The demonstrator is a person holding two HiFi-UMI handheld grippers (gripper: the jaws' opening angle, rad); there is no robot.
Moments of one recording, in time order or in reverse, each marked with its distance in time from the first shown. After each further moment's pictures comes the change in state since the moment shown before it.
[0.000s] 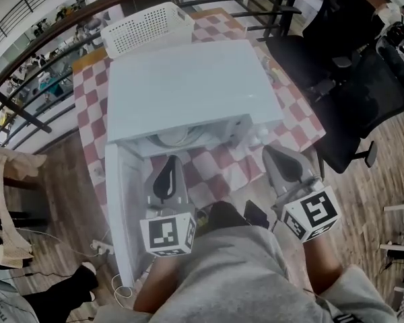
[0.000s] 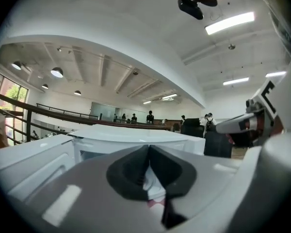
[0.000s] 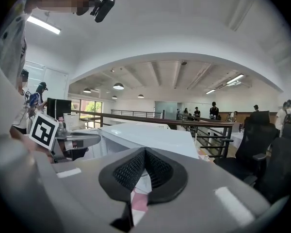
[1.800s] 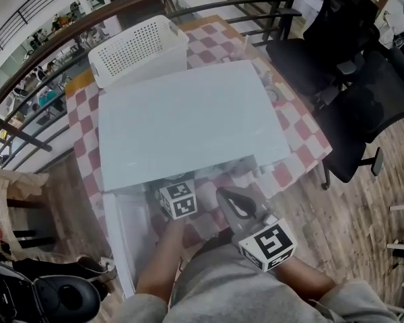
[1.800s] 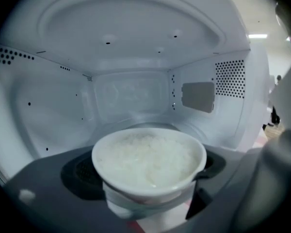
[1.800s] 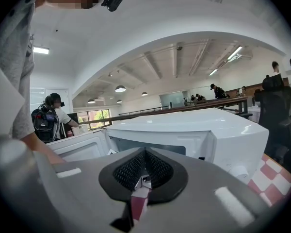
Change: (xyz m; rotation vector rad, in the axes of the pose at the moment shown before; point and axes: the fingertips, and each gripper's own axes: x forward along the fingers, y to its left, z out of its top) left arm 0.163 0.078 -0.178 0.164 0.445 0.186; right arm 0.094 0.062 -0.031 0.193 0.028 0.158
